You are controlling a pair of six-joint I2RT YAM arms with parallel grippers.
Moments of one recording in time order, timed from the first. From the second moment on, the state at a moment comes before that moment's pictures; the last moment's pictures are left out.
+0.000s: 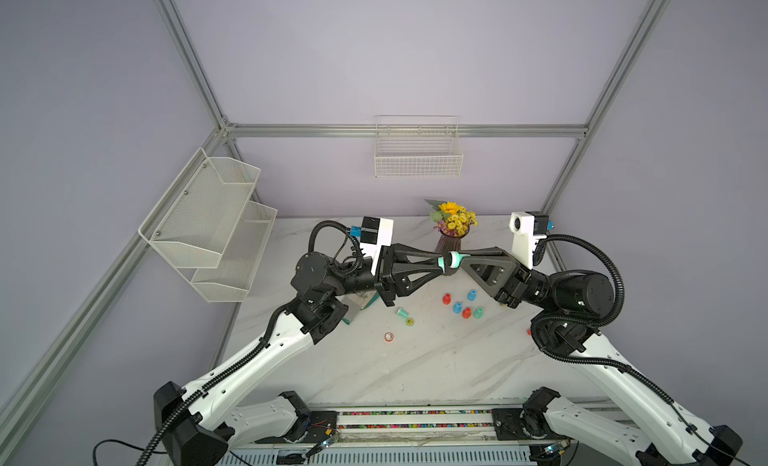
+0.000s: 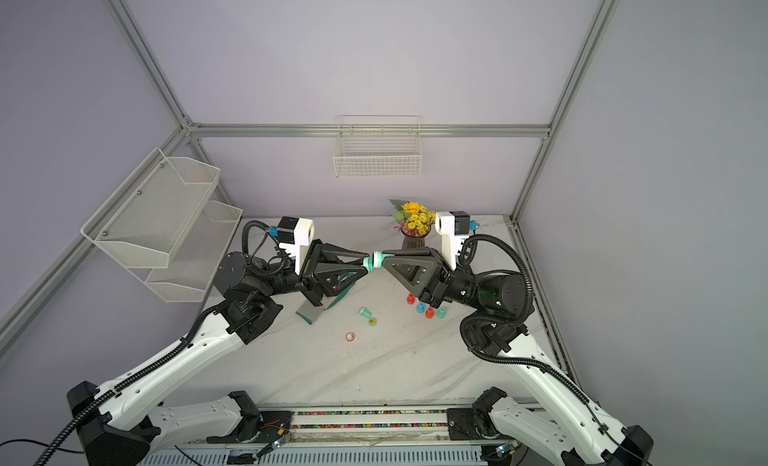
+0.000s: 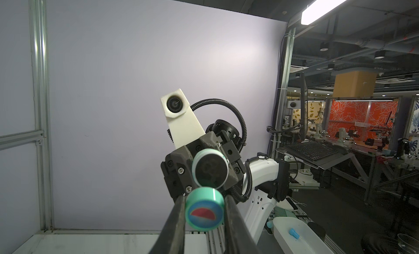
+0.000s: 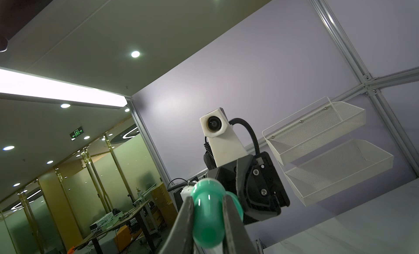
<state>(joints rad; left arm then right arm) -0.74 1.16 1.12 0.58 0.79 -0.50 0.58 0.94 0.96 0.68 -0.76 1.07</state>
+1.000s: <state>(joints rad) -0.73 1.17 1.12 0.62 0.82 -0.53 0.59 0.92 0.99 0.47 -0.75 0.92</state>
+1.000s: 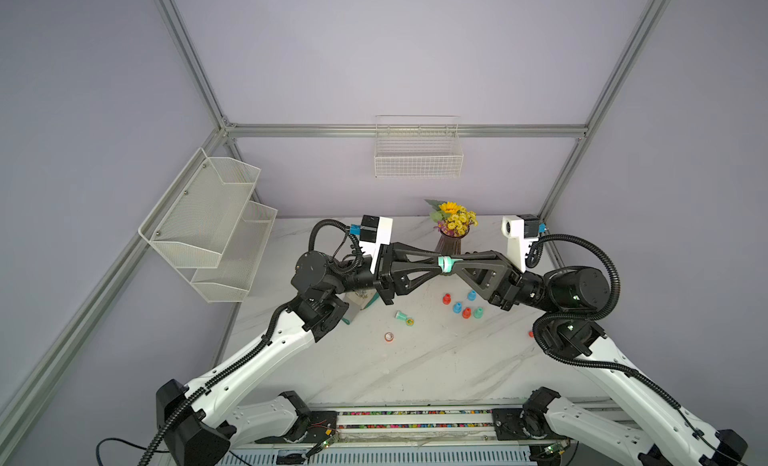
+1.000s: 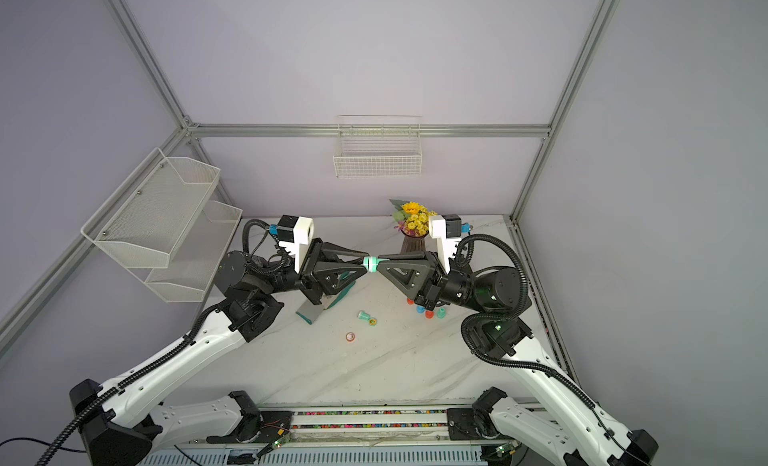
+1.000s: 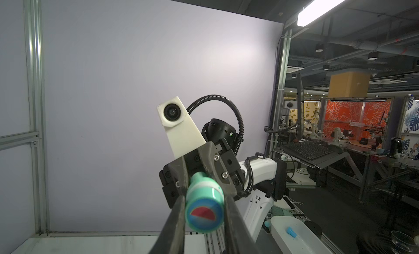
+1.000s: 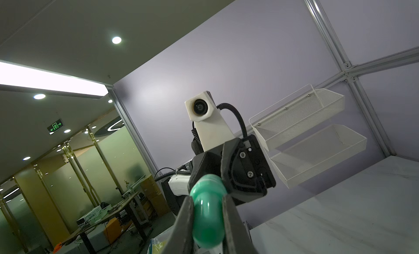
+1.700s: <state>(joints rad) -0.73 1.19 1.15 0.61 0.81 -0.52 0.60 0.92 1.04 0.33 -0.70 0.83</state>
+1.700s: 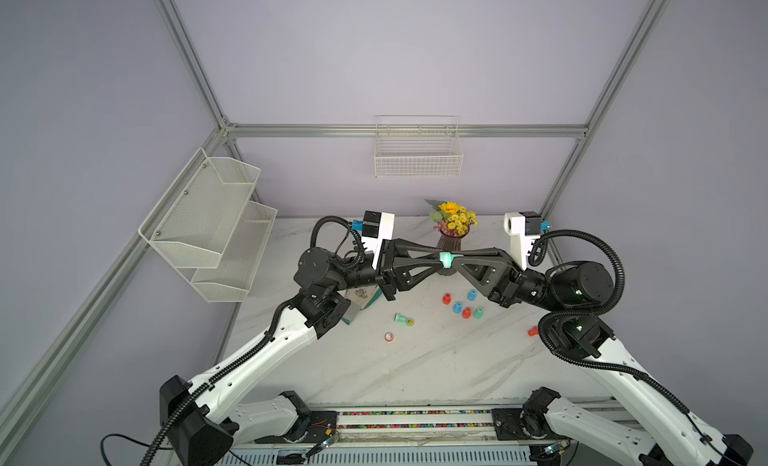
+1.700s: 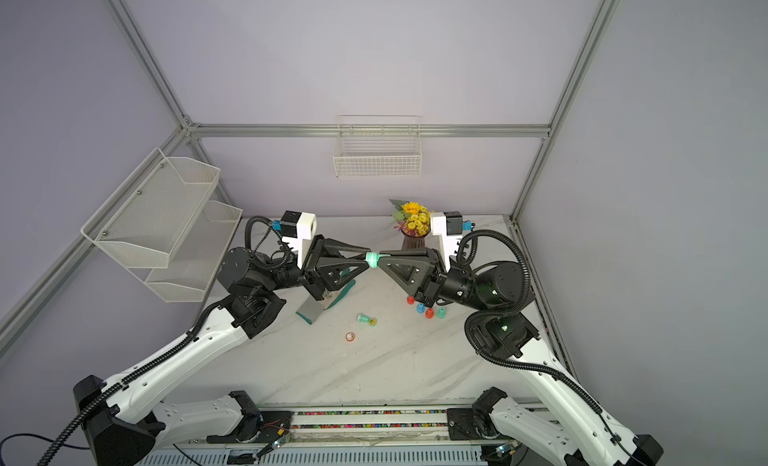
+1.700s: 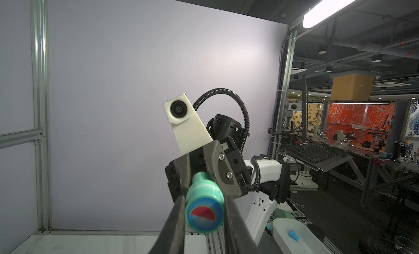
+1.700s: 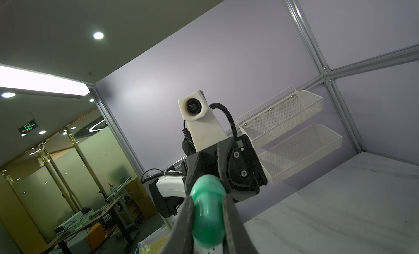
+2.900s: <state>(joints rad) -0.74 1.18 1.26 0.42 0.78 -0.42 0.66 0.96 1.21 0.13 -0.64 0.67</state>
